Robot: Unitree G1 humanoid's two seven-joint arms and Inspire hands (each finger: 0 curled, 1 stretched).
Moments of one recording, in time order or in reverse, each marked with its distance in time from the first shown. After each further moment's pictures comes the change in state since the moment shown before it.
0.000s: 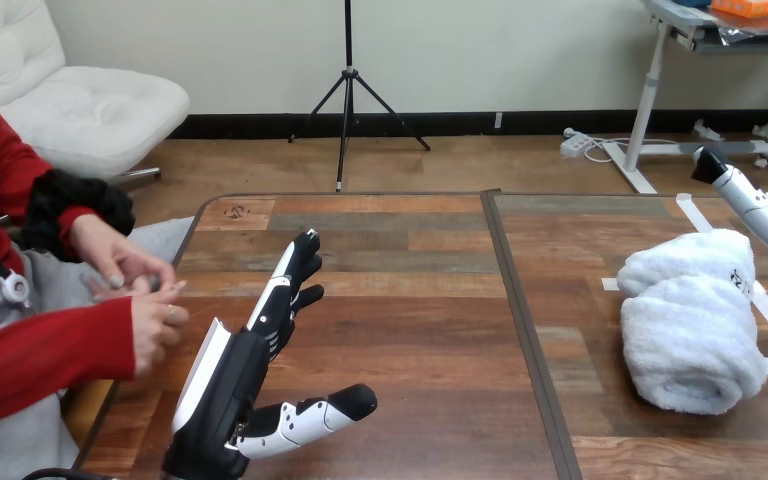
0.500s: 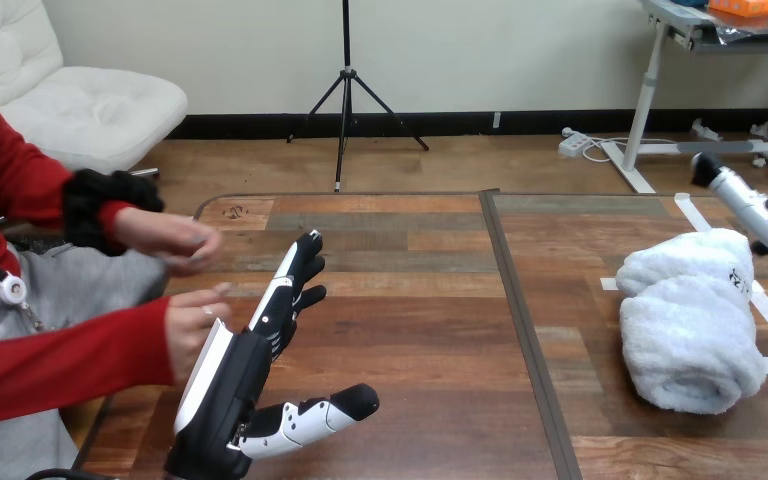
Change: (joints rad) left arm 0.001 -0.007 0.000 0.000 0.004 0.000 0.002; right arm -0.123 -0.027 0.051 0.168 -0.024 0.122 0.005
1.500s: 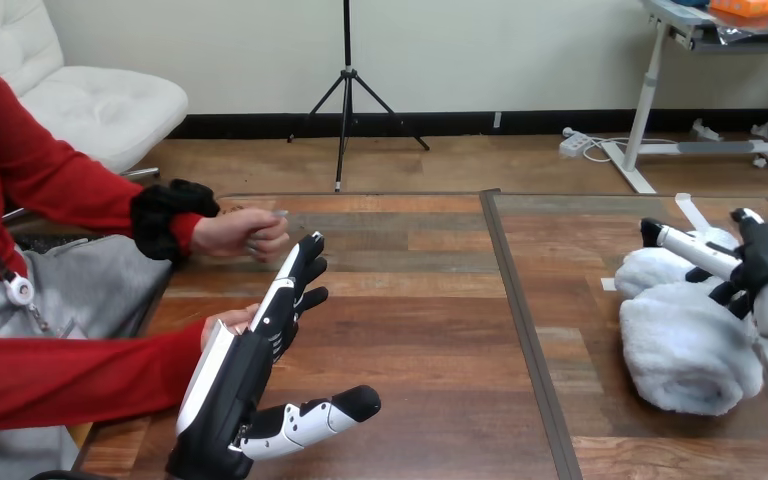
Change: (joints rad) left arm 0.003 -0.003 -0.001 -0.001 0.001 0.000 -0.001; right arm -0.293 -0.036 0.179 0.578 -0.058 -0.004 0.054
